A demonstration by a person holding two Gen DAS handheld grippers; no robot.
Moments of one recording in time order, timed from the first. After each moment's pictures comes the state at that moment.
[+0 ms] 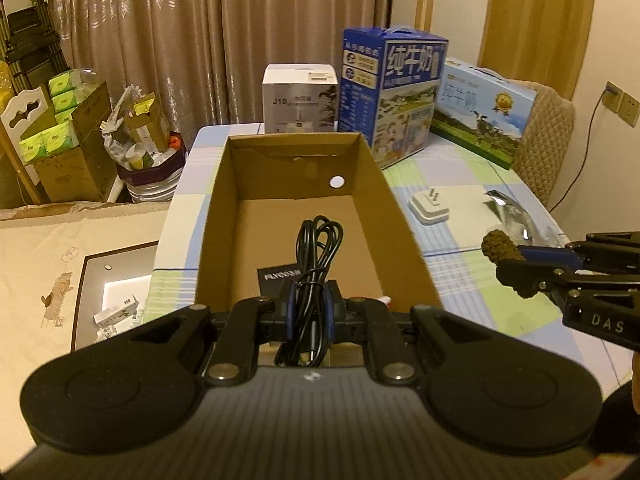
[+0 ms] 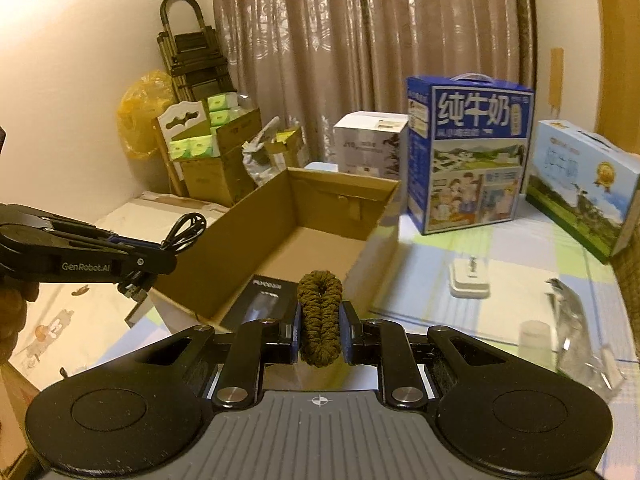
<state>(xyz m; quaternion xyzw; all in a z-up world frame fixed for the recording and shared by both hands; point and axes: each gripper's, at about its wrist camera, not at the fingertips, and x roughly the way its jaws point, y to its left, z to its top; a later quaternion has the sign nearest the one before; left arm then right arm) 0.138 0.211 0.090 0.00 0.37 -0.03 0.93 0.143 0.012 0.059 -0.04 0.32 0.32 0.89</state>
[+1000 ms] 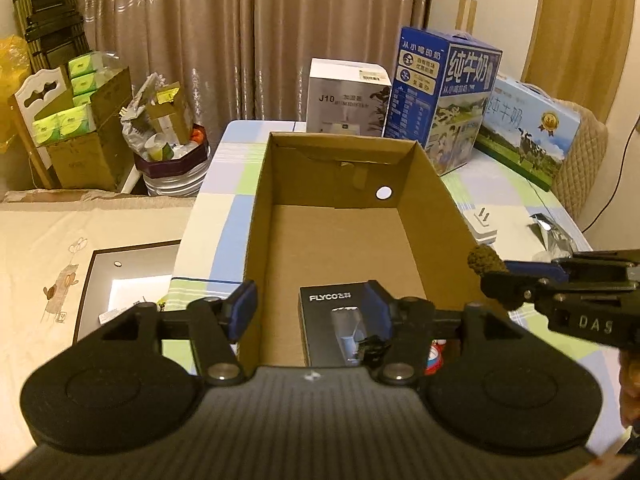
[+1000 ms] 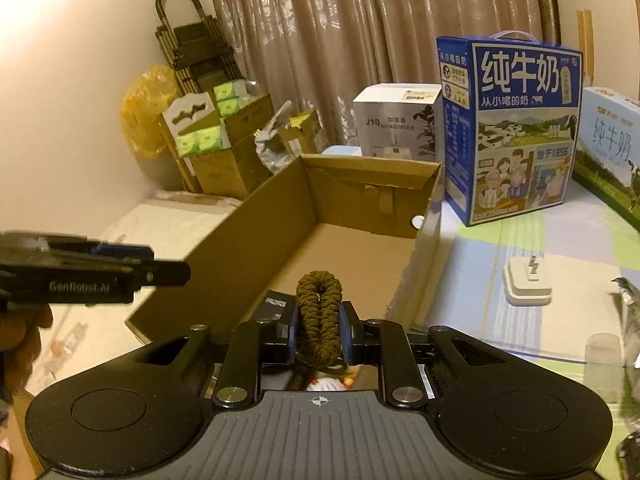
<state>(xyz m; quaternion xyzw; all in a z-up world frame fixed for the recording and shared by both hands) 0.179 0.257 0.063 -0.02 0.37 0.01 0.93 0.209 0.055 0.024 0.01 0.34 0.35 0.87</state>
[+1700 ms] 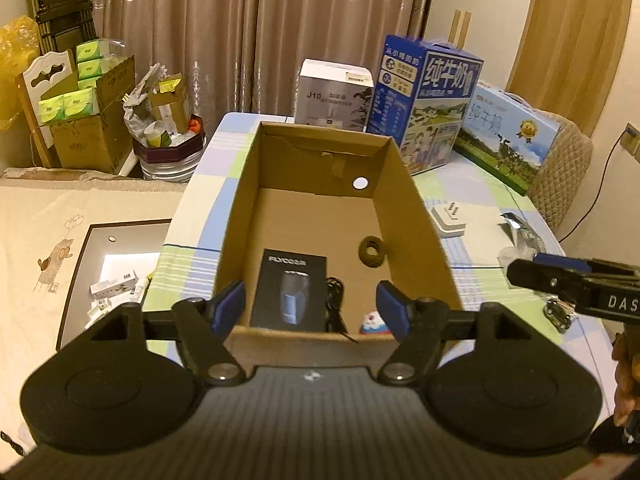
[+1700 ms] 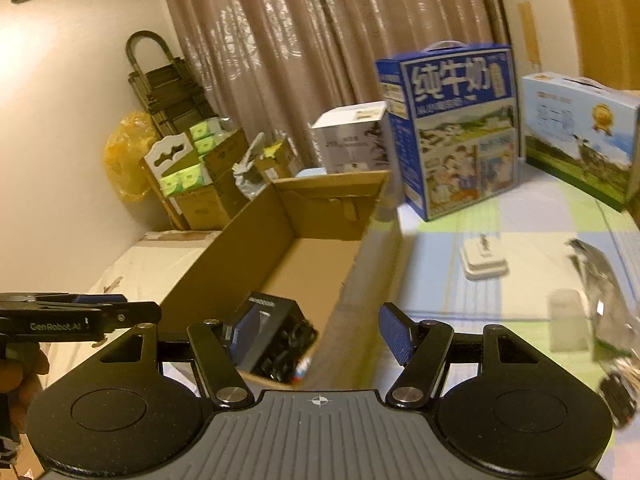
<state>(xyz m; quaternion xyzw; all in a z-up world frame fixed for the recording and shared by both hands) 0.121 0.232 0.080 -0.06 0.36 0.00 0.93 0.160 -0.014 0.048 0.06 0.33 0.29 0.89</state>
